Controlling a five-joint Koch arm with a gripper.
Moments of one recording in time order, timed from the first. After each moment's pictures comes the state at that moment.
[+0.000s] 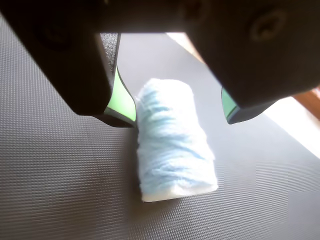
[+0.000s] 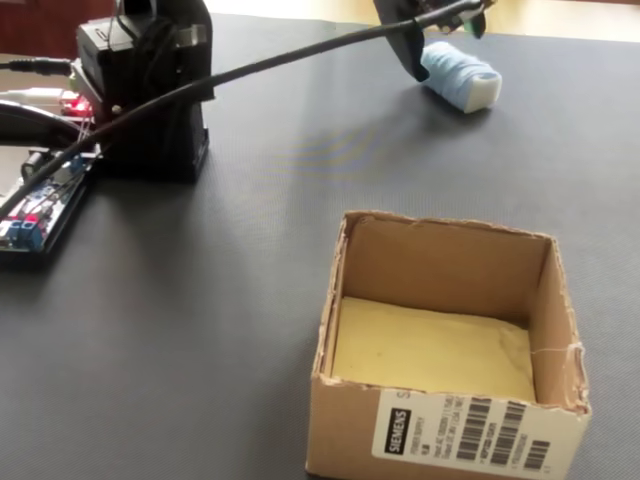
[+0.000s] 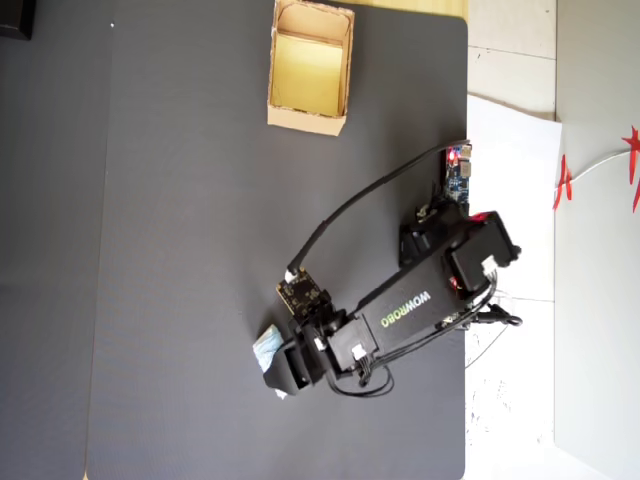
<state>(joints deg) -33.0 83.7 109.3 35.9 88.2</state>
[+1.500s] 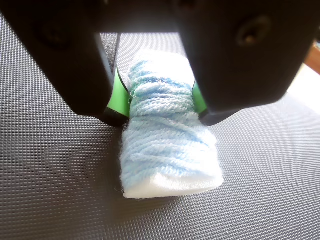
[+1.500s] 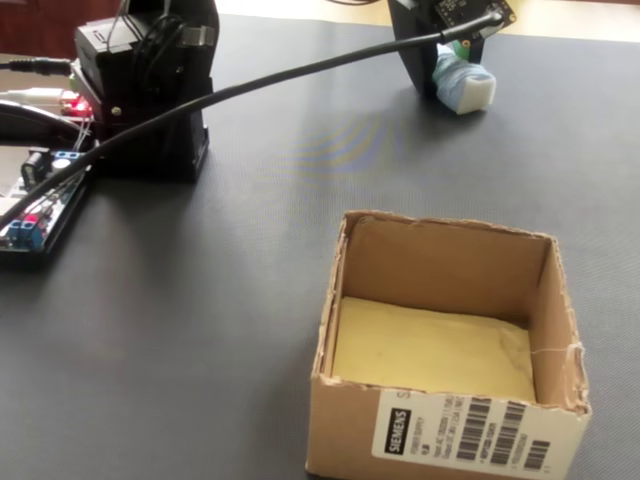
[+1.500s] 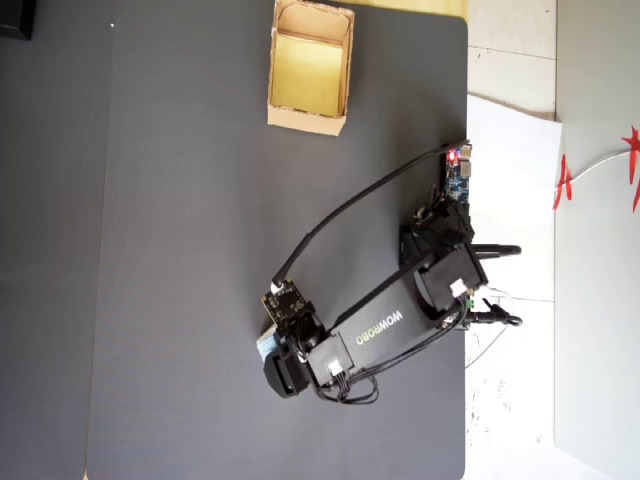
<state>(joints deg) -33.0 72.9 102.4 39.1 88.3</state>
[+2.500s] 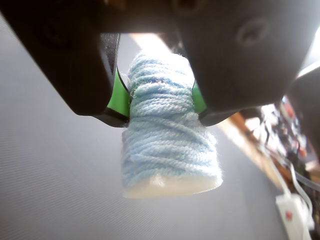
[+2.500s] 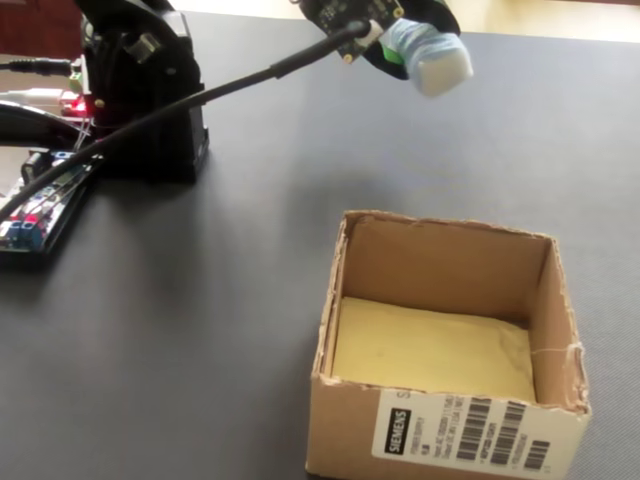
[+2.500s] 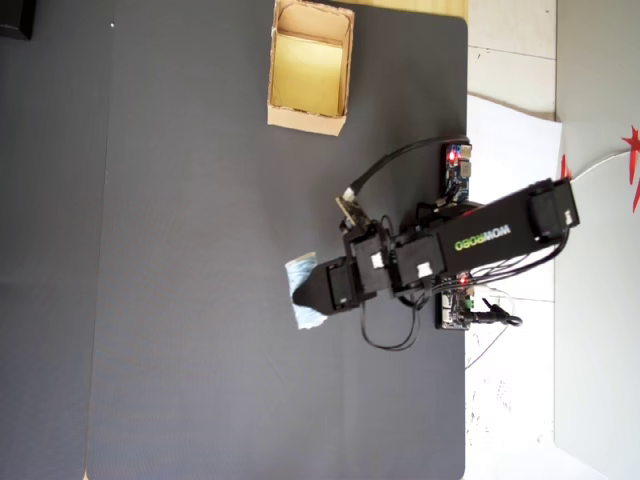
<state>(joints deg) -15.8 125.7 146.9 19.2 84.1</state>
